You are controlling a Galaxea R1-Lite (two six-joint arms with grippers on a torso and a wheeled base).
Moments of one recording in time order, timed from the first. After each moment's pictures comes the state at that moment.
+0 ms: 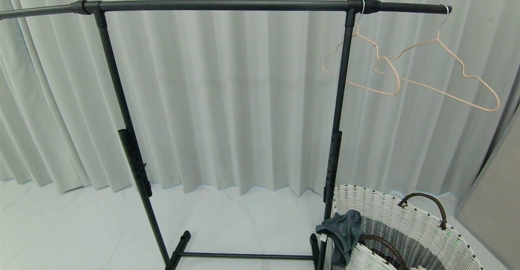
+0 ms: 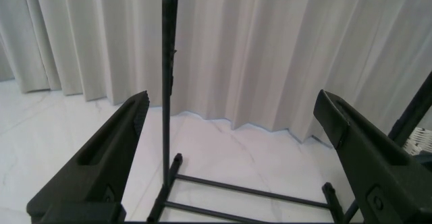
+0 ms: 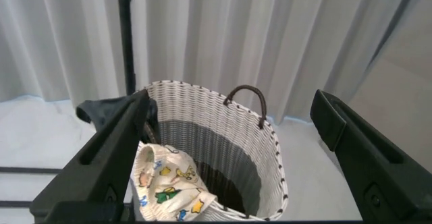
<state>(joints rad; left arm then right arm) 0.00 0.00 0.00 -0.02 0.08 -0.06 0.00 0.00 -0.01 -0.03 0.03 -0.07</state>
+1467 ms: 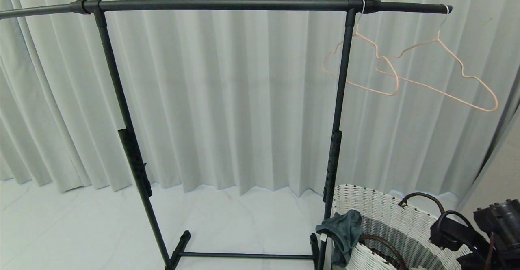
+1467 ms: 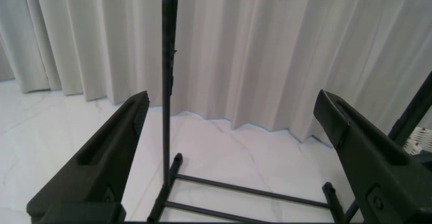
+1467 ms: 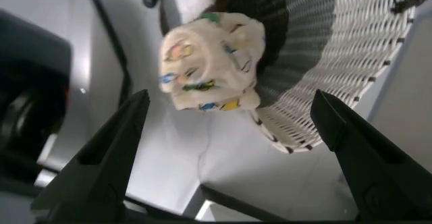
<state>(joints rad) 0.00 0.00 0.00 -0.02 0.08 -0.06 0.28 1.48 -0.30 -0.09 -0.07 -0.28</state>
